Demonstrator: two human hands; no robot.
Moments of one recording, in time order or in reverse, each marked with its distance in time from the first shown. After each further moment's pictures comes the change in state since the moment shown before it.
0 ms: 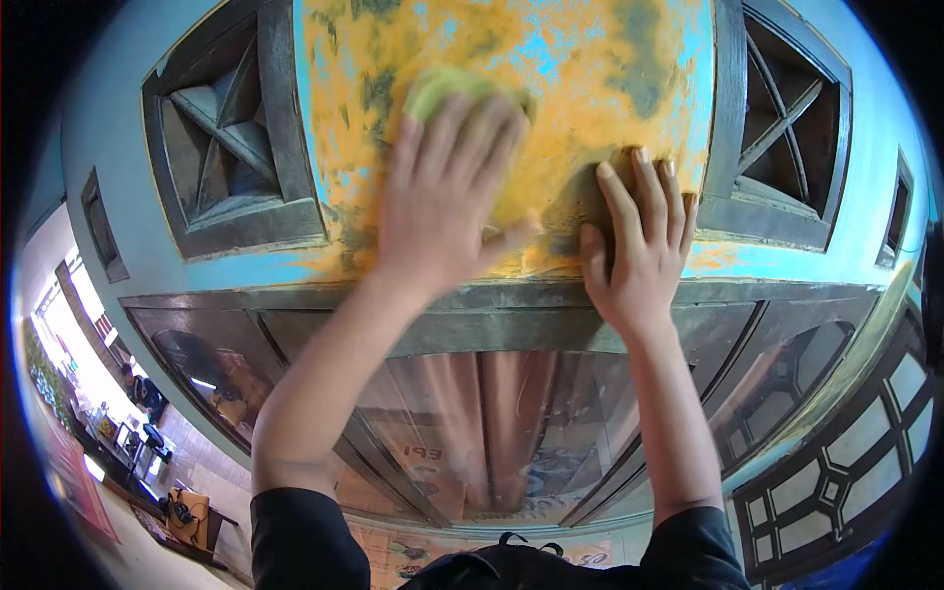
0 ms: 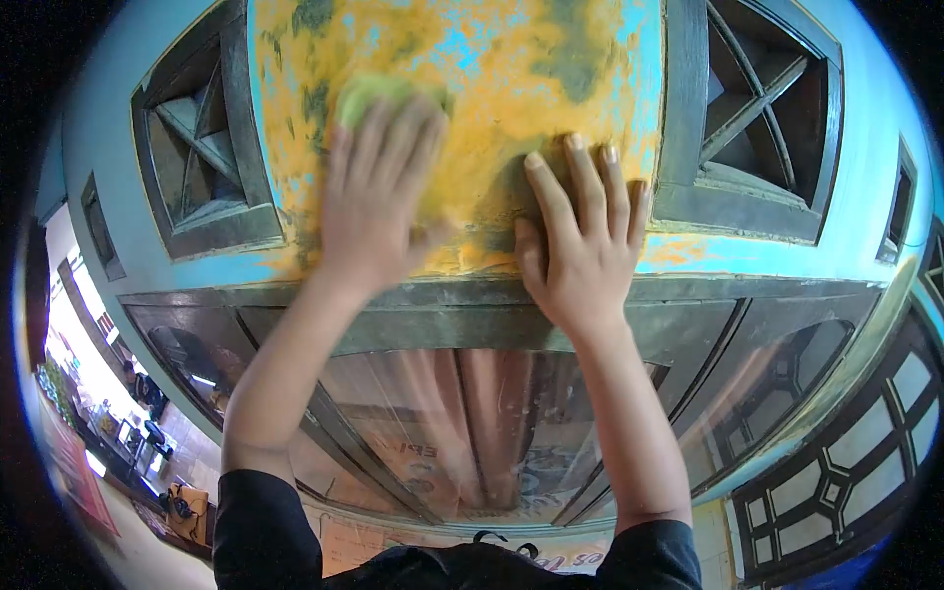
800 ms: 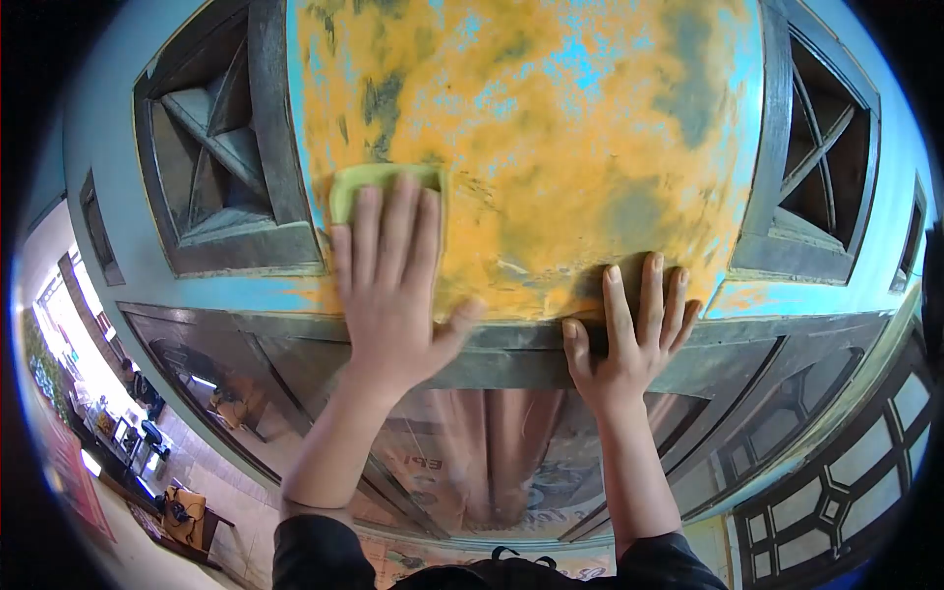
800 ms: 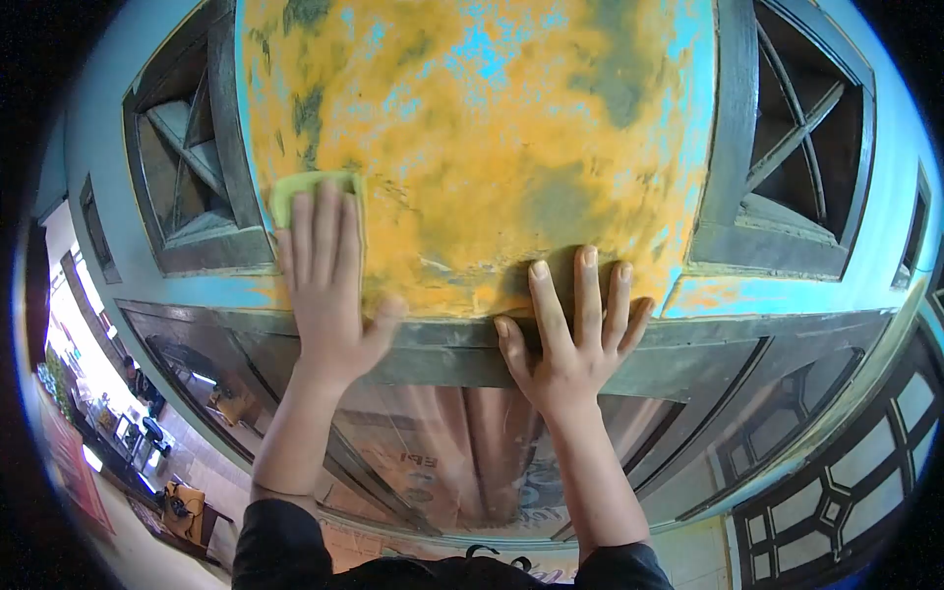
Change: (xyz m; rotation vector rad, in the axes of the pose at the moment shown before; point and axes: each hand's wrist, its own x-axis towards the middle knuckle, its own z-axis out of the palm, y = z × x) left_hand -0.074 -0.003 0.002 -0.071 -0.199 -0.184; right_hand -0.068 -0.030 0.028 0.014 0.007 0.141
